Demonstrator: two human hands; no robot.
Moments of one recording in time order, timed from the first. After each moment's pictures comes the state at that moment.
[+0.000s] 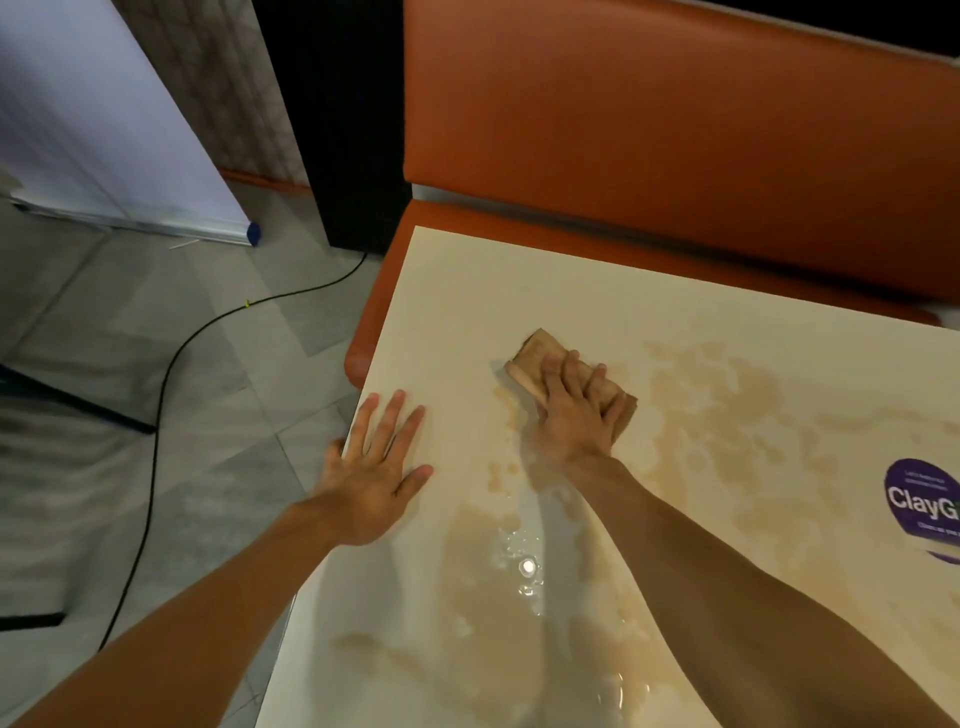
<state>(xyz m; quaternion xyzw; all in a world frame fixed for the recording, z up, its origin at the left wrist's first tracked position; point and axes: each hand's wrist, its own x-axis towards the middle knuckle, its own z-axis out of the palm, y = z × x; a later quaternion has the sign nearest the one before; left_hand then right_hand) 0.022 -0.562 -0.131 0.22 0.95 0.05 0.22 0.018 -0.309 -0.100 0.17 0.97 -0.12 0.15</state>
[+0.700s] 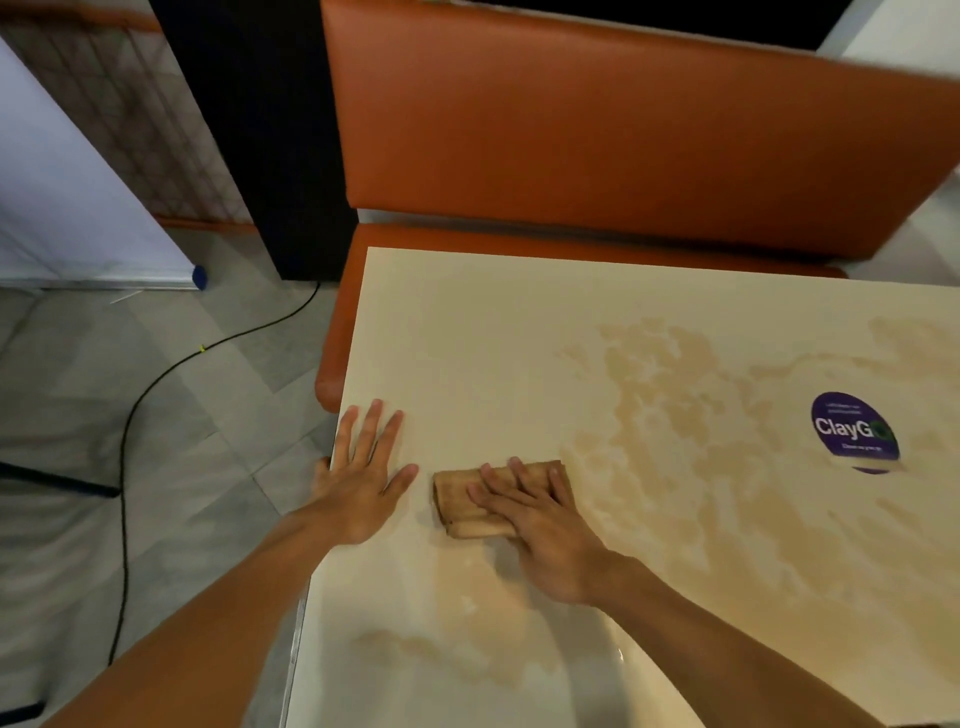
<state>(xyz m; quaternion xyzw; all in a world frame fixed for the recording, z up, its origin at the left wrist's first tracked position) 0.016 -0.569 -0.120 0.22 0.94 0.09 0.26 0.149 -0.341 -0.086 -0.05 0.95 -0.20 0.22</state>
